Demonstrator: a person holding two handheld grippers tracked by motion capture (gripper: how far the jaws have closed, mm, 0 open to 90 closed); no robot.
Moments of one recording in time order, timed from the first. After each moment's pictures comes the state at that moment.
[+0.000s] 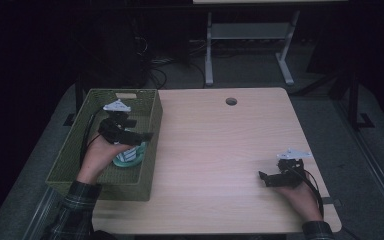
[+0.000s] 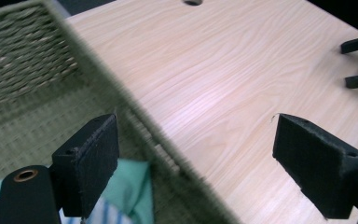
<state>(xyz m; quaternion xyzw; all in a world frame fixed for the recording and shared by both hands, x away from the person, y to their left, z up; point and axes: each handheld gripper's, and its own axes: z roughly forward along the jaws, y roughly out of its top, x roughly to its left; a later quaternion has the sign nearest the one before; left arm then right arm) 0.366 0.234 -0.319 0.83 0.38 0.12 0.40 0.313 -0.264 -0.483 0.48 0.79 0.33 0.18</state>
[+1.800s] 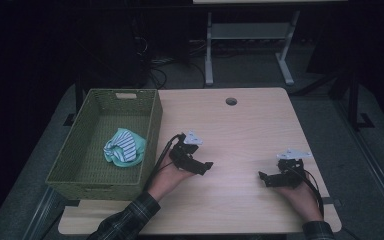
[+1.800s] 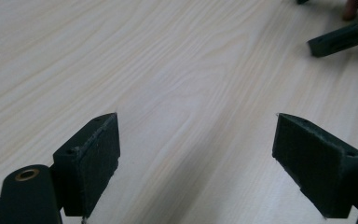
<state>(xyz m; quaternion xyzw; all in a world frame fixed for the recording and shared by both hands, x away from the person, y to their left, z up) 0.352 0.080 -0.427 0.88 0.29 0.09 0.37 0.313 -0.264 -0.483 0.48 0.79 0.33 0.18</state>
